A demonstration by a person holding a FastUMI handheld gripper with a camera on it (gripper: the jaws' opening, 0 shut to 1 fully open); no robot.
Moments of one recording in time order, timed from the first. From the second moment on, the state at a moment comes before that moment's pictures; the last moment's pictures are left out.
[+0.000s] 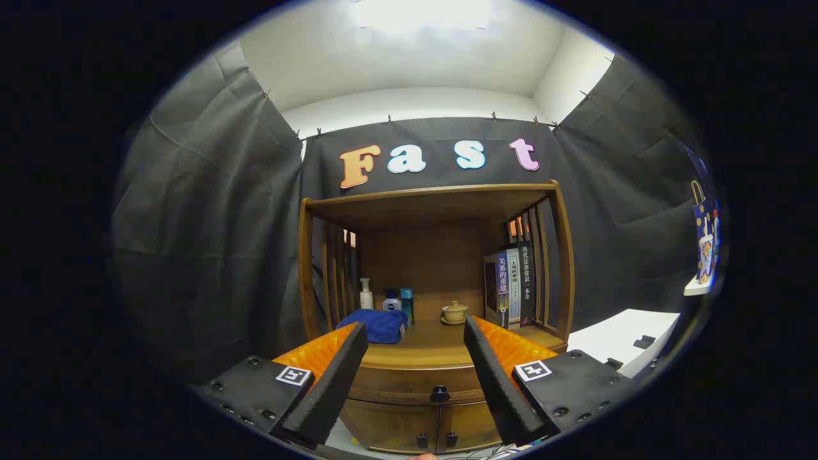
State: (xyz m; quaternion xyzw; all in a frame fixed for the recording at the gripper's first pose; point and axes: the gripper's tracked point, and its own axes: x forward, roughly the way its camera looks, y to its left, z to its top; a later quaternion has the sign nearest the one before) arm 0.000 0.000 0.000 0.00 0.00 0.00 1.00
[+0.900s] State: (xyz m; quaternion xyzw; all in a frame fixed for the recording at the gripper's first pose) arm 0.004 0.002 -0.004 0.00 0.00 -0.01 1.00
